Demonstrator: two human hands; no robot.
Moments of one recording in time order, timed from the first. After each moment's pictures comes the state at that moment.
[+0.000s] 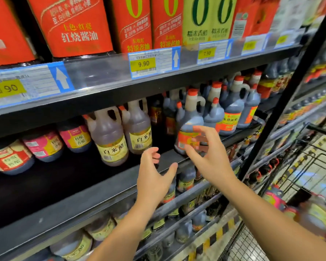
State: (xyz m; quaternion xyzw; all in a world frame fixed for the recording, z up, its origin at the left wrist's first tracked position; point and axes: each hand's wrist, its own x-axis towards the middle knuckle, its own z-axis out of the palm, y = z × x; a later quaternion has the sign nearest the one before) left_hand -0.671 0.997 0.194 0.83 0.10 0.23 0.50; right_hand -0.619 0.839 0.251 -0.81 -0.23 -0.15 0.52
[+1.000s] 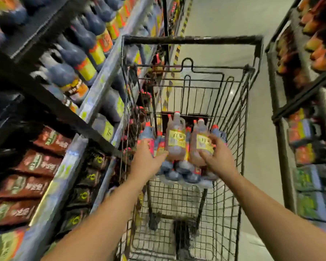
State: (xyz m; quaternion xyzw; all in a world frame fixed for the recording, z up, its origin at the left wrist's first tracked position) left_hand -0.512 0.516 0.007 0.88 -0.13 -0.22 0.40; right_hand -0.638 0.330 0.003 -0.83 0.35 -0.10 0.42
